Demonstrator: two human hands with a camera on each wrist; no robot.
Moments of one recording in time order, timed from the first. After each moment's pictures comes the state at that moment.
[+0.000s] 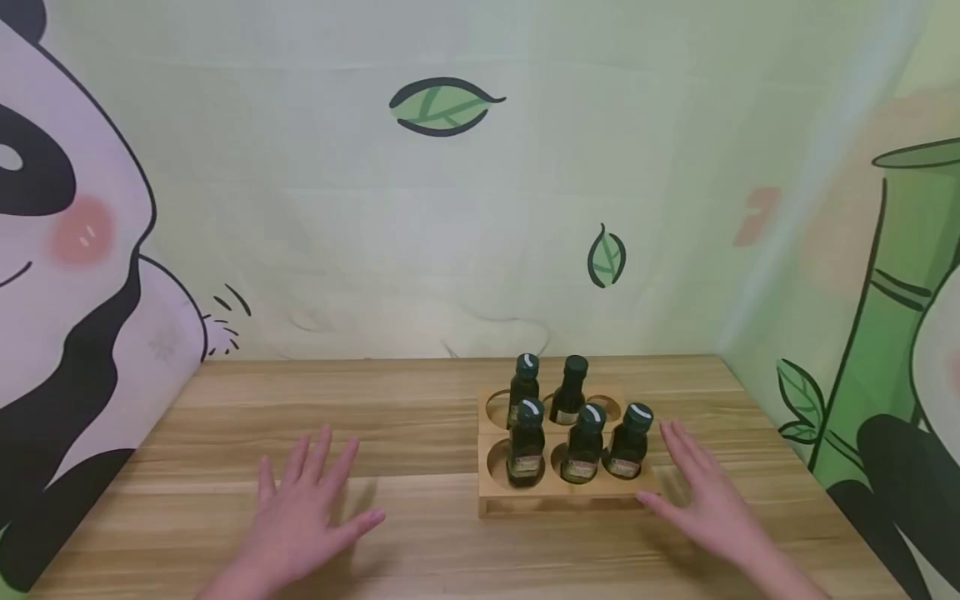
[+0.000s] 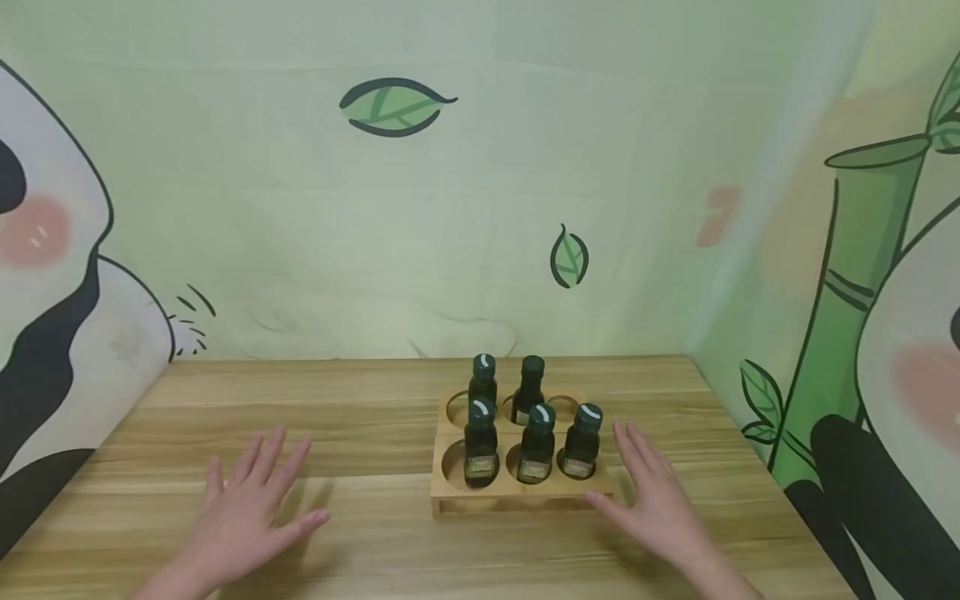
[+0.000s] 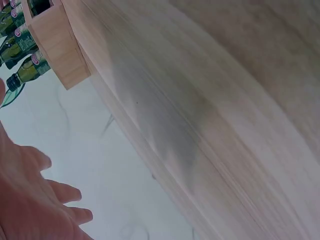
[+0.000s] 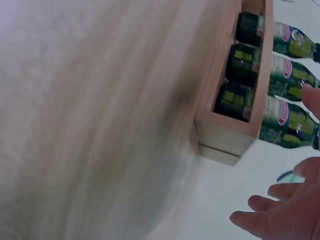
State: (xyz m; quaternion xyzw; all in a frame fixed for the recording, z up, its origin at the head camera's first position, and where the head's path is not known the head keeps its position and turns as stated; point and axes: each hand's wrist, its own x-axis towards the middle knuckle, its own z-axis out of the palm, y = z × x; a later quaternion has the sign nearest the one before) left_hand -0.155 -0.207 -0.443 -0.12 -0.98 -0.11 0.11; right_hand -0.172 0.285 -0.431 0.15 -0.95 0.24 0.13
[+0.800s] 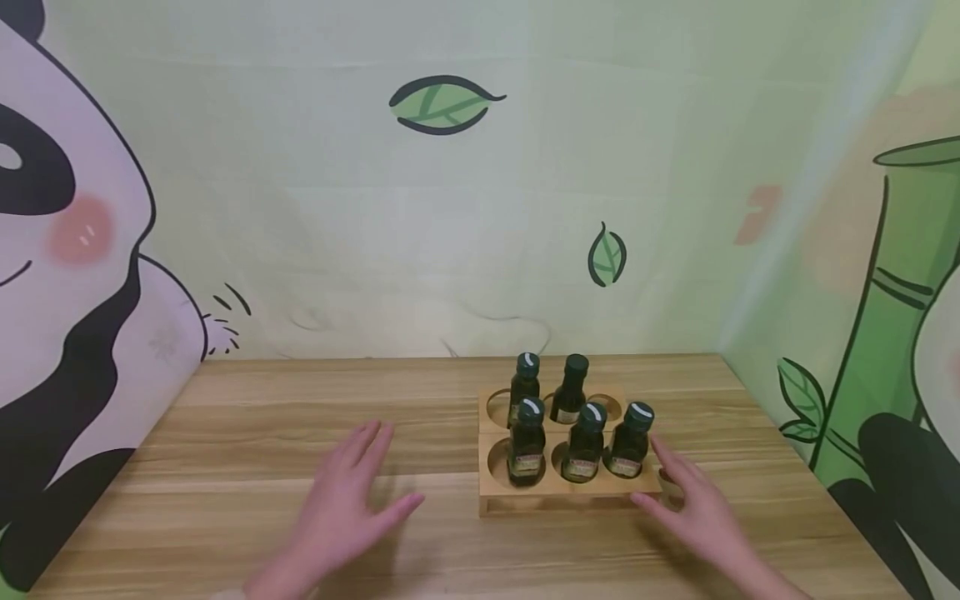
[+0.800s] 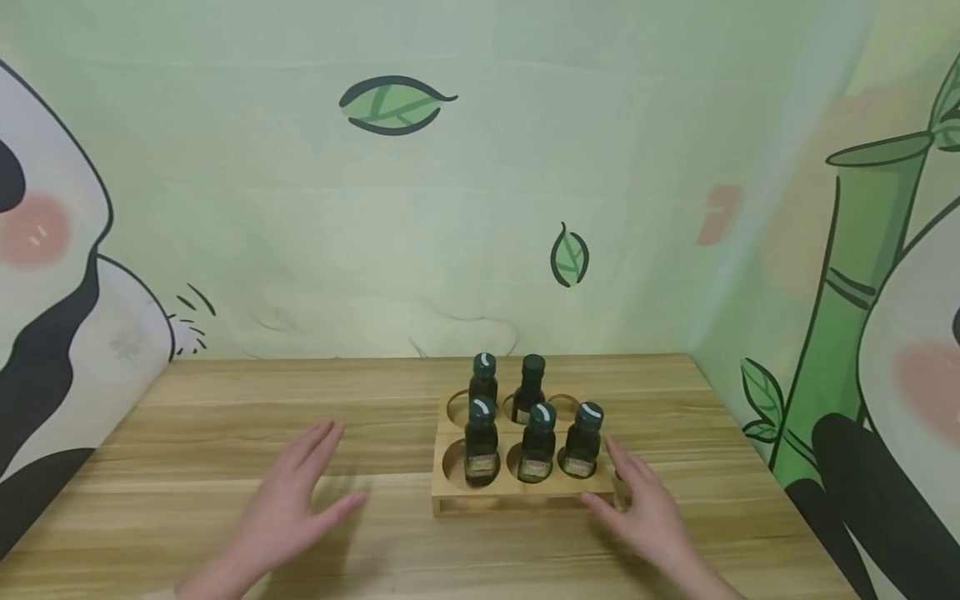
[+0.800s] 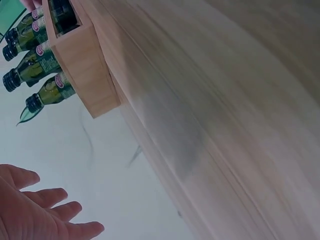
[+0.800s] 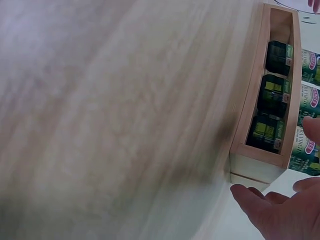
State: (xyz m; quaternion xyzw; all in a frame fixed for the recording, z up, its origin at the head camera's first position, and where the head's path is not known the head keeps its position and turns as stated) left_hand -0.164 -0.164 -0.436 -0.18 -0.93 -0.23 0.21; right_hand -0.171 0.274 -0.450 0.11 -0.94 0.30 0.12
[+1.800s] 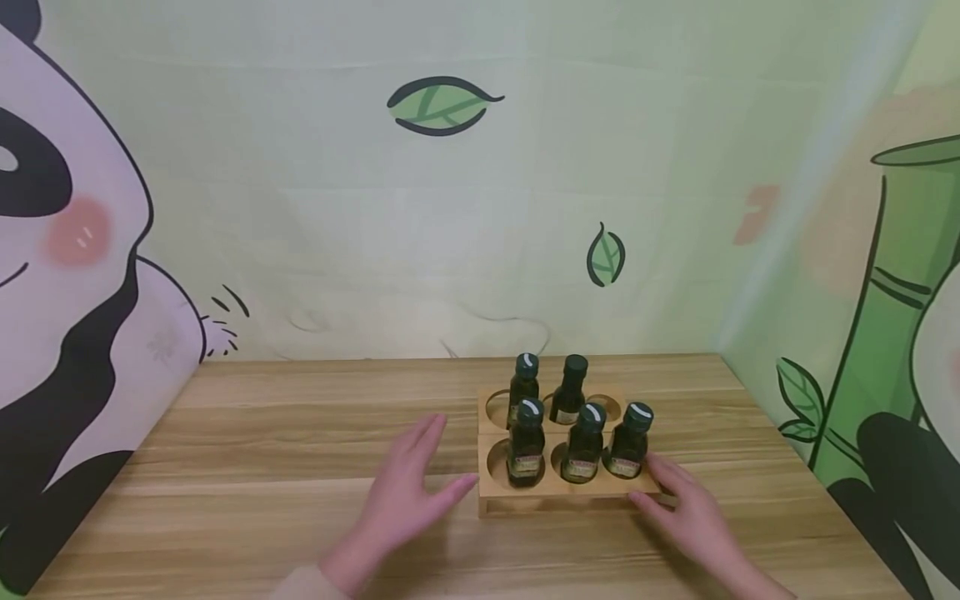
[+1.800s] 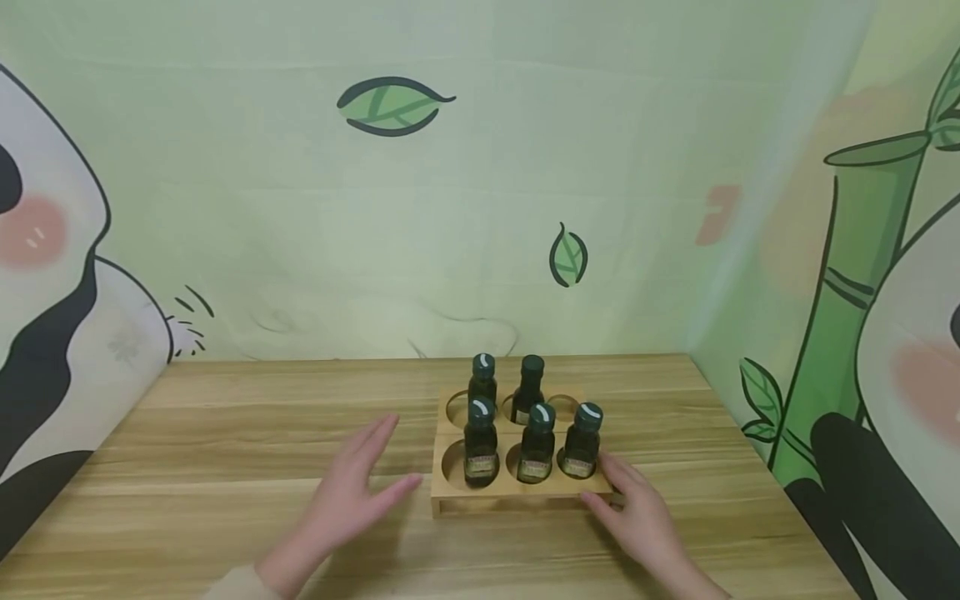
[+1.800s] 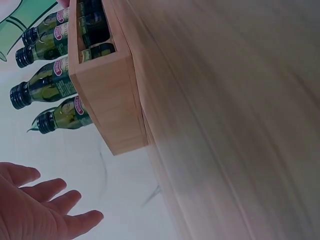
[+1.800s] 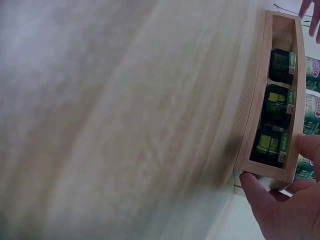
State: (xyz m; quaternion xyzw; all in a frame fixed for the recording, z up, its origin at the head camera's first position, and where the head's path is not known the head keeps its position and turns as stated) left_hand -0.187 -0.101 -0.439 -0.18 -0.91 -0.33 0.17; right_hand -0.173 0.266 -0.461 0.12 -0.92 0.33 0.16
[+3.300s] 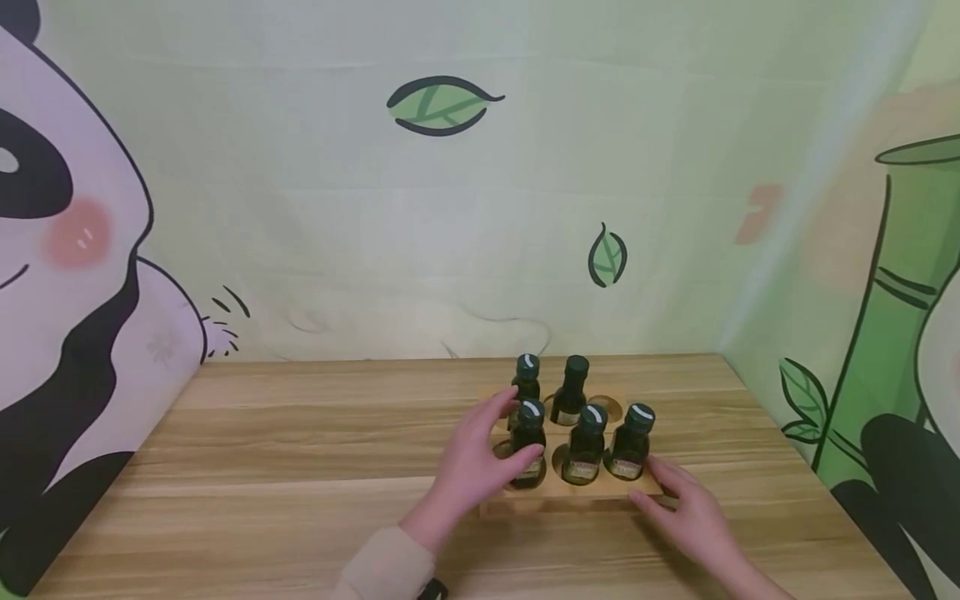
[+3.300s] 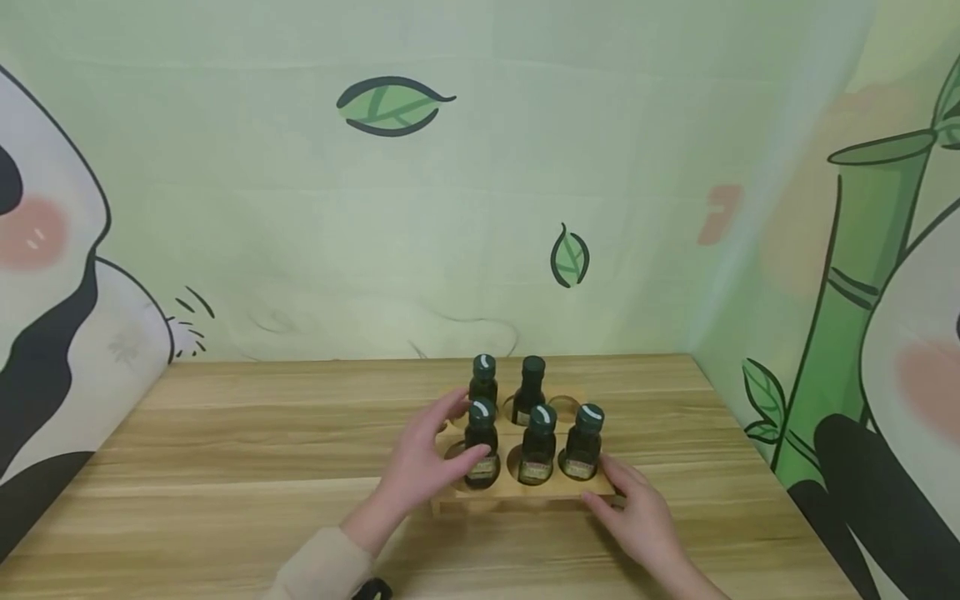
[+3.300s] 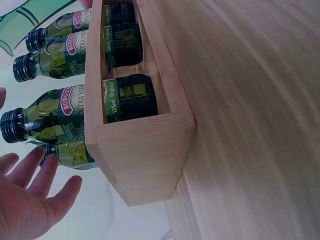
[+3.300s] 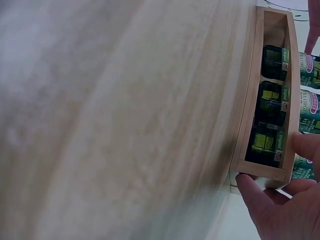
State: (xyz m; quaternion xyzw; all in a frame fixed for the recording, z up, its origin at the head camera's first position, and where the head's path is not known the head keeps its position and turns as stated) left_hand -0.220 -0.029 -0.422 -0.22 -0.85 -0.46 0.15; right_hand -0.175 0.264 -0.460 0.11 -0.92 0.33 0.16
